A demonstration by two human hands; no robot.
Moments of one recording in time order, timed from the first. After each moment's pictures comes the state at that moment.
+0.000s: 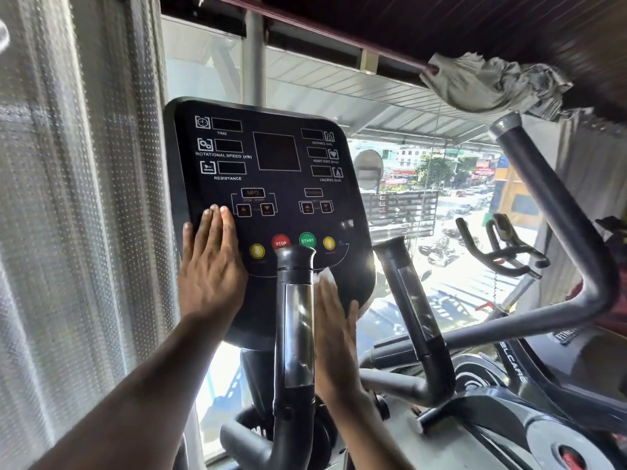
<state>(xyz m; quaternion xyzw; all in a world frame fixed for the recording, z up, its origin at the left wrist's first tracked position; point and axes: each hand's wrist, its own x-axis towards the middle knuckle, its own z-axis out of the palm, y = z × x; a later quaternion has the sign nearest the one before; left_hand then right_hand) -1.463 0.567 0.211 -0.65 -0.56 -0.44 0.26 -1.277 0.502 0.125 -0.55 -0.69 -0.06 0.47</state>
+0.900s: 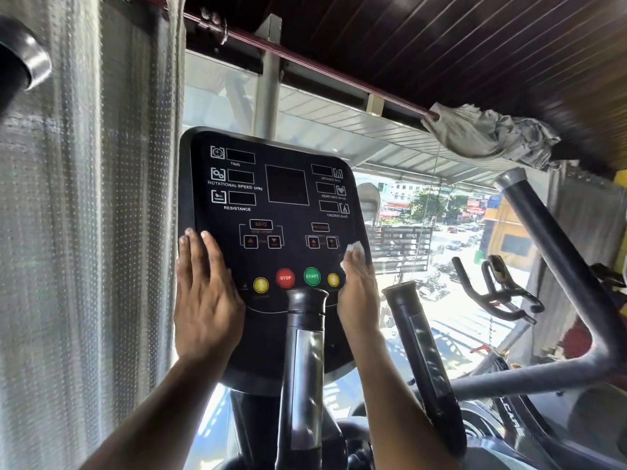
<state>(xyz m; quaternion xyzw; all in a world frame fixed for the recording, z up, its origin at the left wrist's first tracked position) -1.465 0.575 0.208 -0.60 -0.53 -0.56 0.22 -1.230 0.610 0.224 -0.59 -0.64 -0.16 0.46</state>
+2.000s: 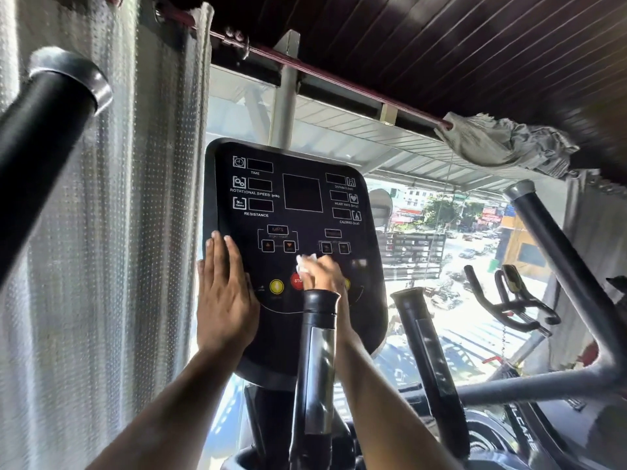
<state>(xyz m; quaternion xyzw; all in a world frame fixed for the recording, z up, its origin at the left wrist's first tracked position) -1.470 0.574 0.208 -0.62 -0.53 -0.56 0.16 -1.299 0.586 0.238 -0.47 -0.70 -0.11 0.52</state>
